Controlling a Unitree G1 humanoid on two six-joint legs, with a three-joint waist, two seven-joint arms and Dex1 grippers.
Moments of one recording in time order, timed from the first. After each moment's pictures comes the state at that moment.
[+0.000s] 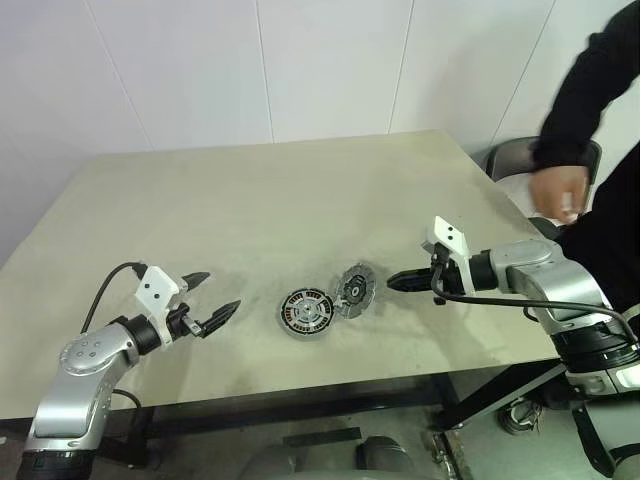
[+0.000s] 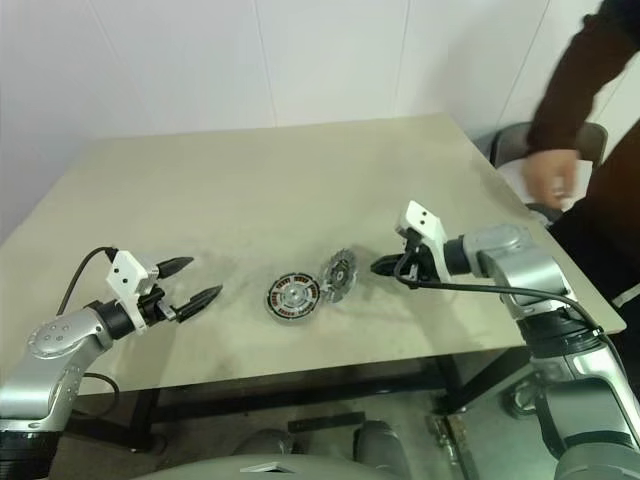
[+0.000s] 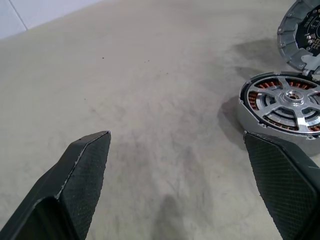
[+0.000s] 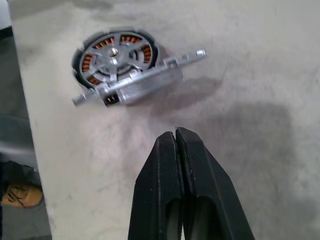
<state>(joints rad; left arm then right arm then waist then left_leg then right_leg) 0.07 0.61 0.19 -0.21 -0.36 0.26 -0.78 -0.55 -0.76 0.20 0.06 0.32 0.67 1.22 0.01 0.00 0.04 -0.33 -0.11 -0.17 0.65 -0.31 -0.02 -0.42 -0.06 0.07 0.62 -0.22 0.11</state>
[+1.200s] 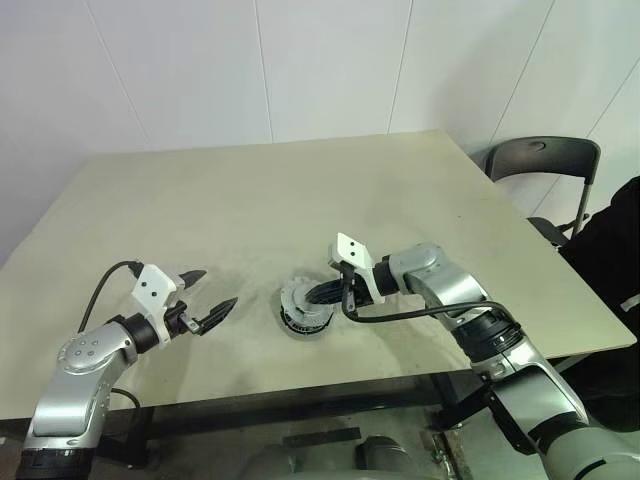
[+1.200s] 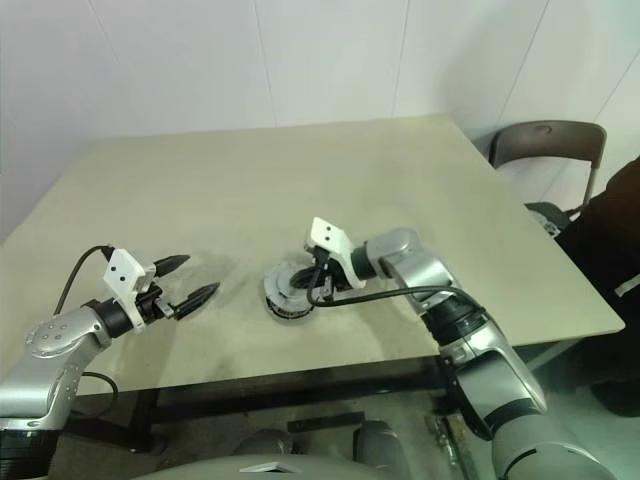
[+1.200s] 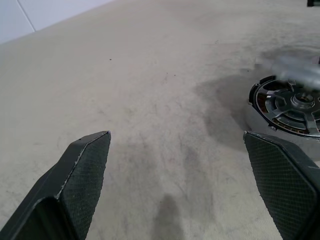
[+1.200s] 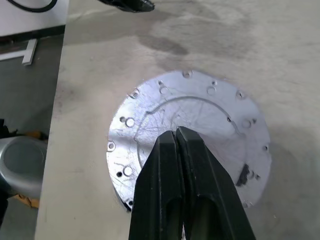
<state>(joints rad) 0.07 0.61 0.20 -0.20 -0.36 0.26 -0.76 -0.69 -0.40 0.42 0.19 0.20 0.54 1.17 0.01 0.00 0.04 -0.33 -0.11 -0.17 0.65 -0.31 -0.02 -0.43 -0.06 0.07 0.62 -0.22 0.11</state>
